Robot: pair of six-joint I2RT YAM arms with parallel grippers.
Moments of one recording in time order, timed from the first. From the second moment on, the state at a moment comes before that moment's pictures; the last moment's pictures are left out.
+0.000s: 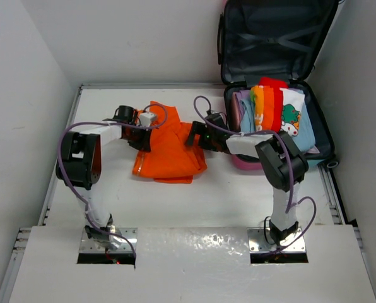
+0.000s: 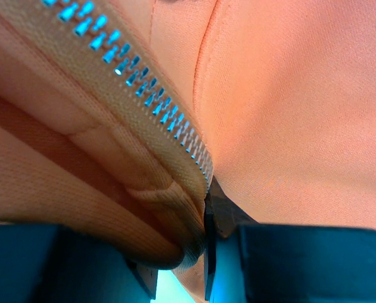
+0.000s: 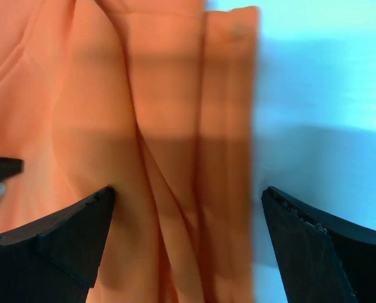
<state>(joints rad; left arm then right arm) -0.10 1.88 1.16 -0.43 0.38 0.34 0.53 1.96 1.10 0.06 -0.05 0.66</state>
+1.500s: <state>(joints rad) -0.08 1.84 1.40 -0.71 0.62 0.26 0.59 1.82 1.12 0.29 -0.20 0.70</state>
